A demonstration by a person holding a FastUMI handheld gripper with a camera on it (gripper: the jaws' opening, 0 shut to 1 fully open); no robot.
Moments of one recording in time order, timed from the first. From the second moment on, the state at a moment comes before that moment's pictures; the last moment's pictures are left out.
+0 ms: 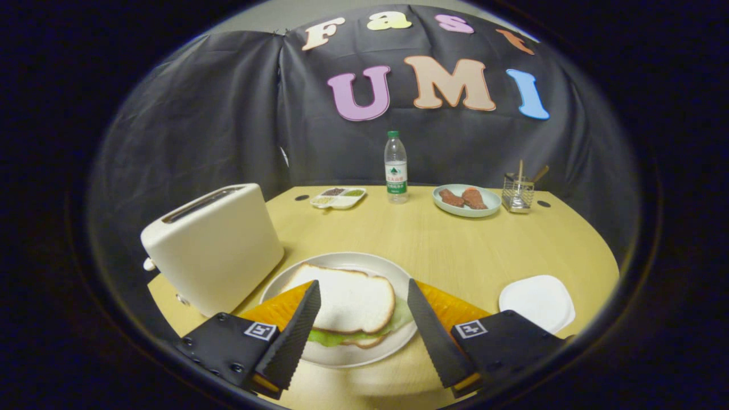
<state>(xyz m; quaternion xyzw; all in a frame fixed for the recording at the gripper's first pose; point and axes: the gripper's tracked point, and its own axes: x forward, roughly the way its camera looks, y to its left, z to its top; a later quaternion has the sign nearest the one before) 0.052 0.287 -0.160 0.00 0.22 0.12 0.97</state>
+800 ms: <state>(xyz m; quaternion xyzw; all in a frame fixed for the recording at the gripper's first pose) 0.089 0.201 -0.033 0.07 0.08 0.14 0.98</state>
